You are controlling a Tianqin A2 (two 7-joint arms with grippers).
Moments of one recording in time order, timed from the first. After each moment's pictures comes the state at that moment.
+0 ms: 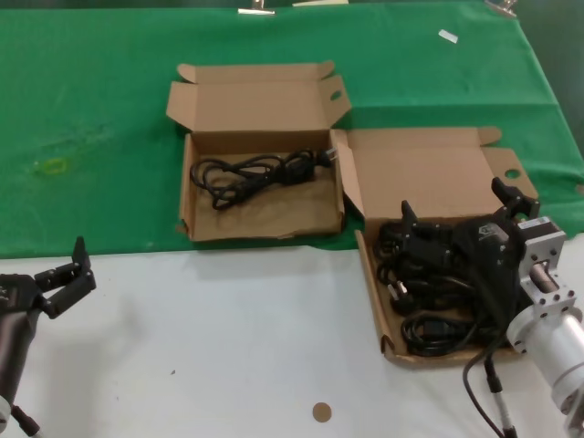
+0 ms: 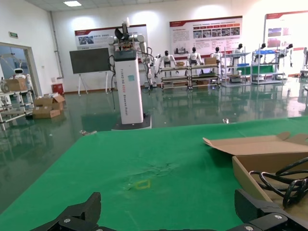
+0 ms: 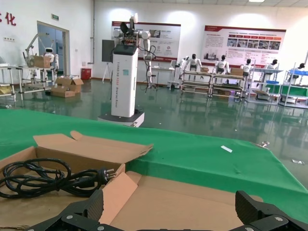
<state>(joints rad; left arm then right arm) 0.00 -0.30 1.60 -1.60 -1.80 0.00 0.00 0.04 0.30 -1.62 1.57 1.78 -0.03 -0.01</state>
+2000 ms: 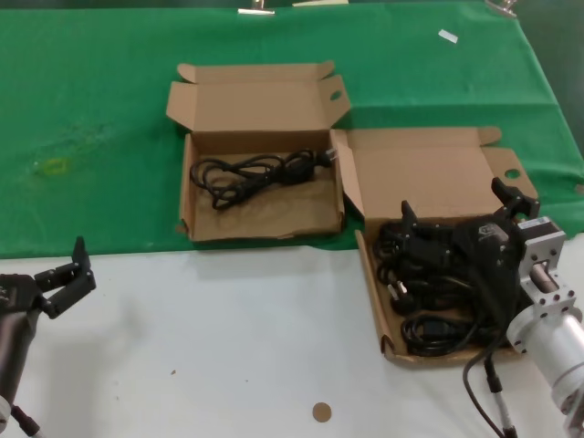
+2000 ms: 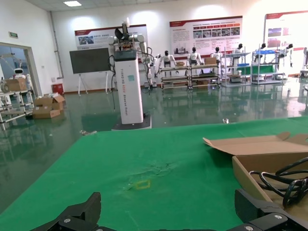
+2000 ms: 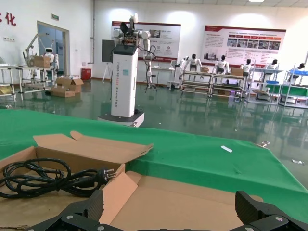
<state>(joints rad) 0.00 -0.30 1.60 -1.60 -1.80 0.00 0.00 0.04 0.30 -1.62 1.57 1.78 -0.03 -0.01</state>
